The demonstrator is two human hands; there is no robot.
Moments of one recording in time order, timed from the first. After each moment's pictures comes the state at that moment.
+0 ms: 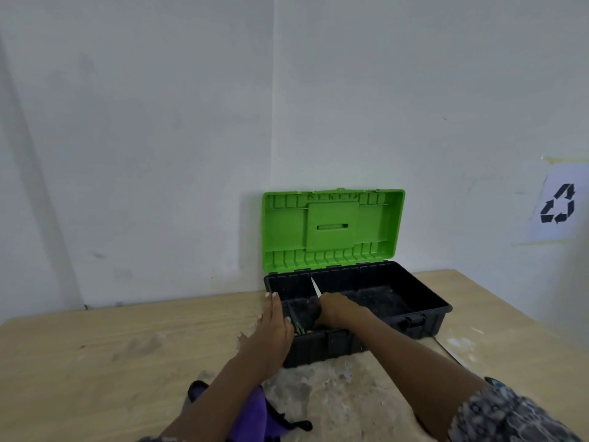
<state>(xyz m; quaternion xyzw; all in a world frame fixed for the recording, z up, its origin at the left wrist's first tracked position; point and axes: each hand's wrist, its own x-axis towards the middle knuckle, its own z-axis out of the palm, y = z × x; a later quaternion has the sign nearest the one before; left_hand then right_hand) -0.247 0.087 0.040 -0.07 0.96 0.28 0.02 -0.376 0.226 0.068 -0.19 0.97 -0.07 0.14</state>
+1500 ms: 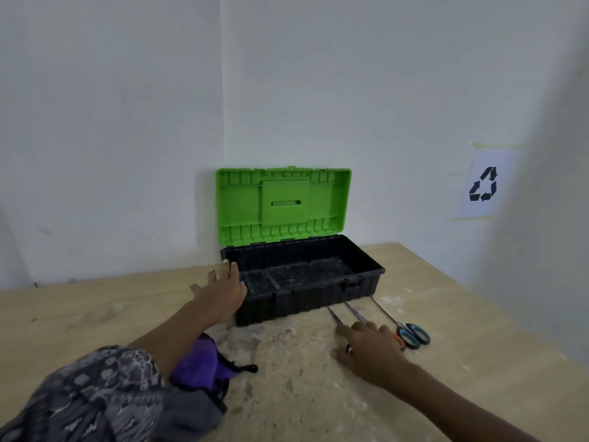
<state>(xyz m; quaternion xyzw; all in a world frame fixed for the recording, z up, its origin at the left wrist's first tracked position) -0.248 0.093 0.066 -0.13 0.97 0.20 0.01 -0.227 0.404 0.034 -0.19 0.98 0.04 0.02</state>
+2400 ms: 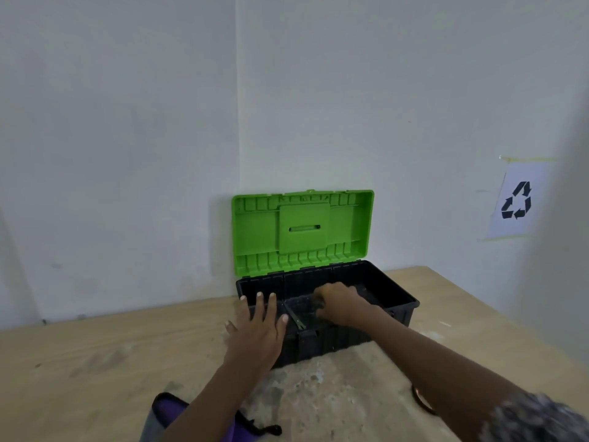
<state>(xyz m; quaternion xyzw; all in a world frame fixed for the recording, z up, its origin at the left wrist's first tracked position) -0.269 0.118 0.032 -0.07 1.00 0.03 -0.04 -0.363 0.292 0.099 -0.23 0.97 -0.06 0.01</state>
